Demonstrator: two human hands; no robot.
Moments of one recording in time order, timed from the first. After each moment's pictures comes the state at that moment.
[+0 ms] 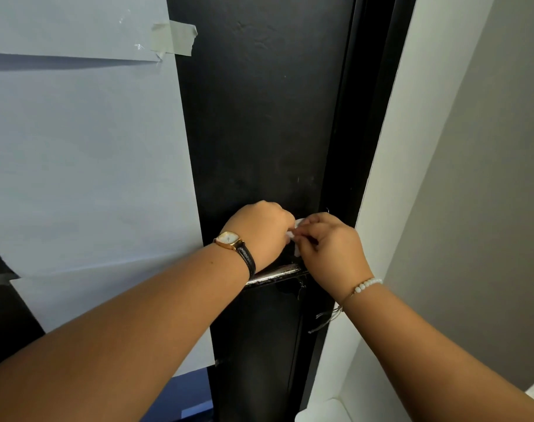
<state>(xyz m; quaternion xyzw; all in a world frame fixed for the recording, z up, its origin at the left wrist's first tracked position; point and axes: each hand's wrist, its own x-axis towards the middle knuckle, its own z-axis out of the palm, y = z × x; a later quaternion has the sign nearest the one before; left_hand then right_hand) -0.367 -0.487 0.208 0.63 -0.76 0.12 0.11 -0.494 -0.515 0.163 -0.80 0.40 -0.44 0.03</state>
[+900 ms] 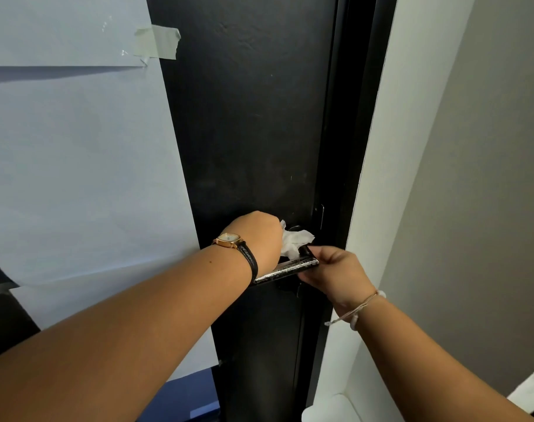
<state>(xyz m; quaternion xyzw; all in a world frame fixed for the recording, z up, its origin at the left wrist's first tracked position) -0.376 -0.486 0.212 0.68 -0.74 0.03 -0.05 -0.511 -0.512 0.127 -0.55 0.41 -0.46 0.56</state>
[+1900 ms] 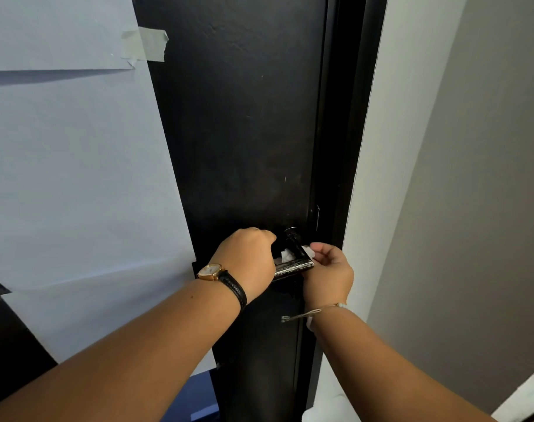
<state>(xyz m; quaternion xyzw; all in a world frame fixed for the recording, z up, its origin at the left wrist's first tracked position) -0.379 -0.464 0.187 0.71 -0.68 -0.03 0.19 -0.479 -0.516 0.109 -0.37 0.49 -0.64 0.46</state>
